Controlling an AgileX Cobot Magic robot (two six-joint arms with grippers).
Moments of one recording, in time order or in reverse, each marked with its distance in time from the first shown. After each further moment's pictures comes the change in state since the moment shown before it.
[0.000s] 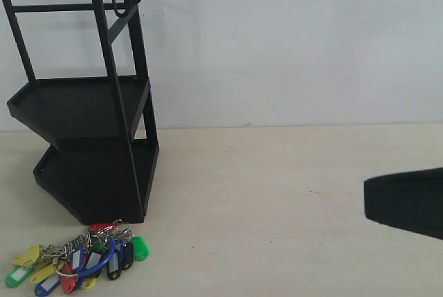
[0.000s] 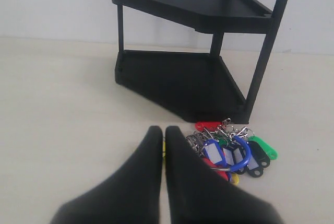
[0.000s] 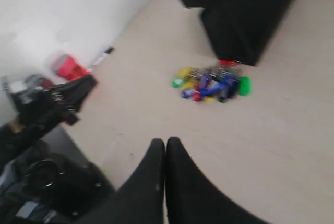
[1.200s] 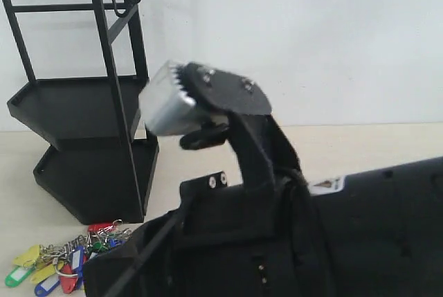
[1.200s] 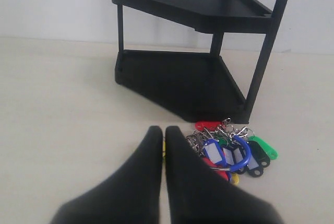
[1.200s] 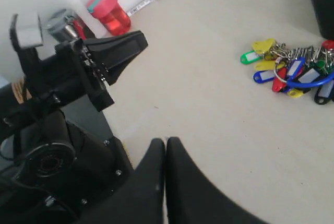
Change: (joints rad) left arm 0.000 0.000 0.000 0.000 0.000 0.000; right arm 0.865 0.566 -0.149 0.044 -0.716 -0.066
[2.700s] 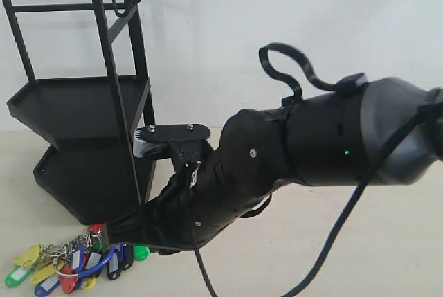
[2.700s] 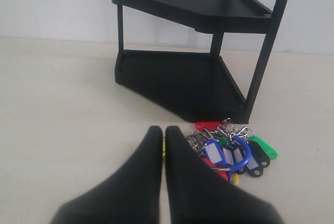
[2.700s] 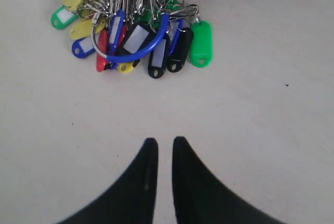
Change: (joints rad) left arm 0.000 0.000 0.000 0.000 0.000 0.000; right arm -0.213 0.567 -0.376 -0.847 0.151 0.816
